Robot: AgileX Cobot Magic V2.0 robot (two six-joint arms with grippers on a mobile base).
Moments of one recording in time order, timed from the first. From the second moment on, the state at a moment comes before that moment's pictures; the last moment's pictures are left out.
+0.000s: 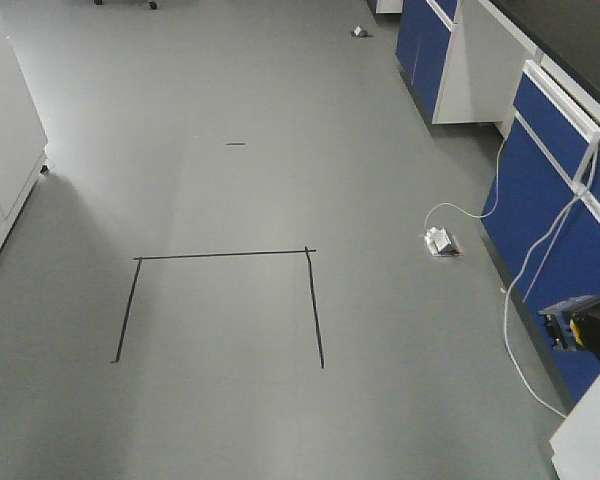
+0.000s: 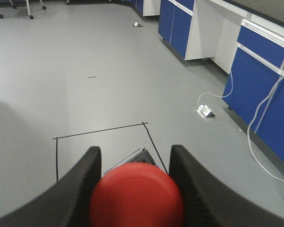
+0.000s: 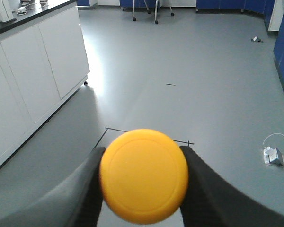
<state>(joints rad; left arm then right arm) -0.33 0.12 -0.57 0.17 0.86 -0.24 0.42 0.40 -0.50 -0.09 0.47 0.14</state>
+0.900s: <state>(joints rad) -0.33 0.12 -0.57 0.17 0.86 -0.24 0.42 0.40 -0.50 -0.09 0.47 0.14</state>
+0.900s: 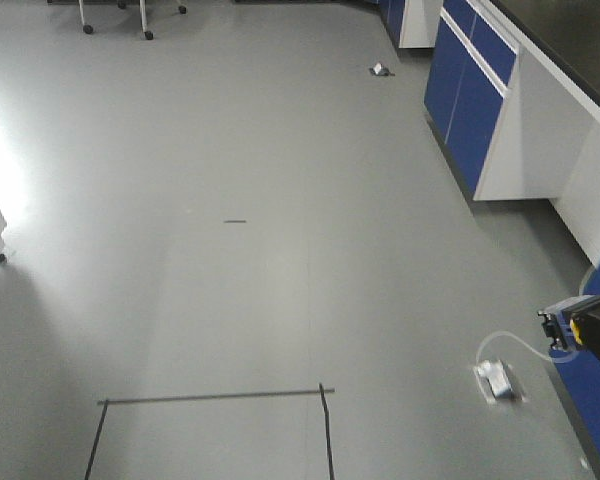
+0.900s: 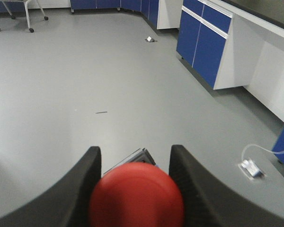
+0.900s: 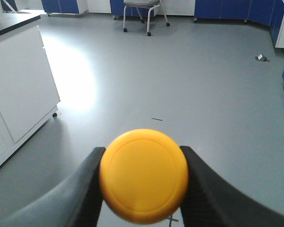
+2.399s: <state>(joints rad) -0.33 0.12 -0.57 0.17 0.86 -0.24 0.42 0.40 -0.50 -0.09 0.47 0.14</state>
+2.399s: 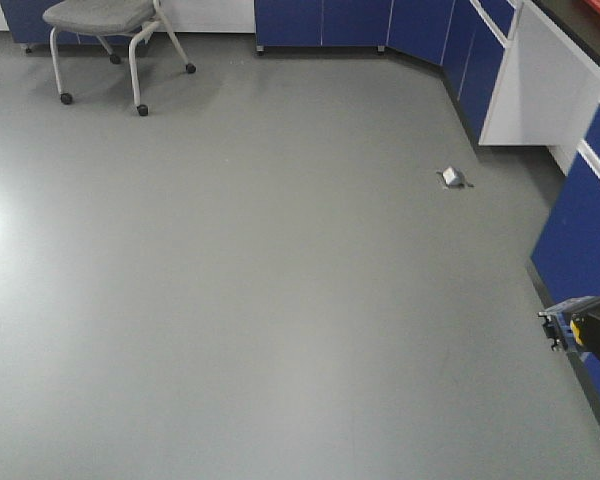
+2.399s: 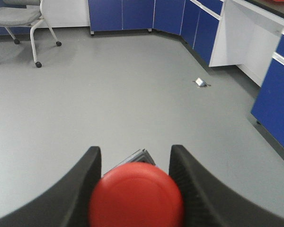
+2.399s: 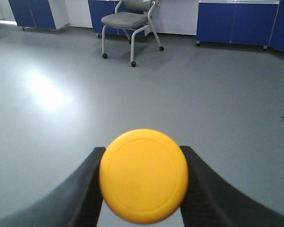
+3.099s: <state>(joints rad) -0.33 0.12 -0.57 0.17 0.86 -0.24 0.42 0.40 -0.50 -0.09 0.47 0.14</state>
